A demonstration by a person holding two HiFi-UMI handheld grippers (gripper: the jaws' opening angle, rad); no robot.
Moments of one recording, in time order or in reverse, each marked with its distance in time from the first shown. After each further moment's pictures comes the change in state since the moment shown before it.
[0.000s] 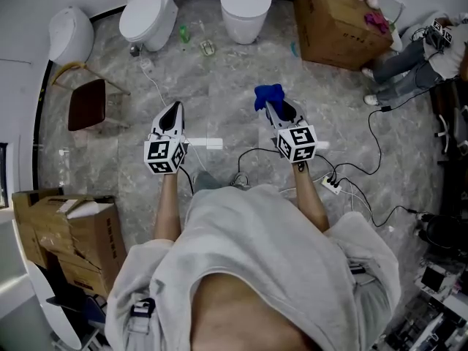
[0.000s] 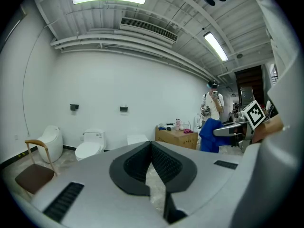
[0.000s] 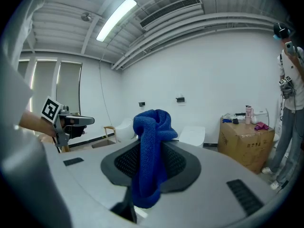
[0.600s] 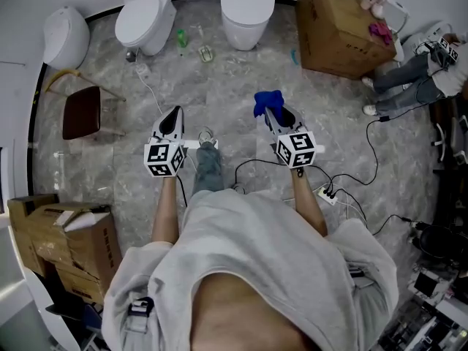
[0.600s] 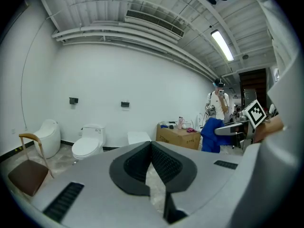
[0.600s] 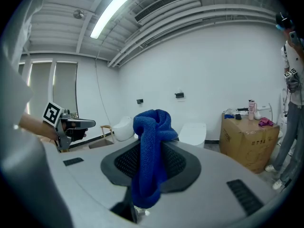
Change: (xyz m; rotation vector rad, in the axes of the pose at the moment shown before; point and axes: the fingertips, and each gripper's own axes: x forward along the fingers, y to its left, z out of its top) left arm 0.067 0.038 -0.022 -0.044 0.036 -0.005; right arm 0.066 -0.029 -0.006 0.033 0.041 0.003
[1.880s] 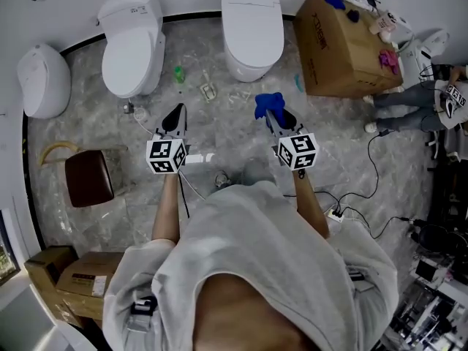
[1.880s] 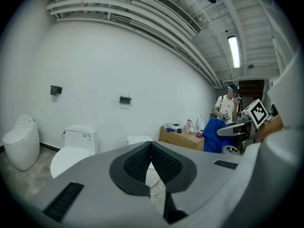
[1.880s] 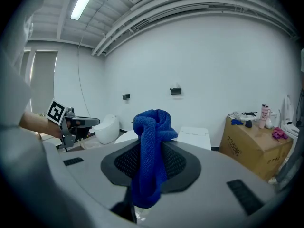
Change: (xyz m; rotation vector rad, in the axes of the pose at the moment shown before) left arm 0.295 0.230 0.079 -0.034 0.026 -0.146; right arm 0.316 -0.065 0.115 -0.003 0.064 -0.115
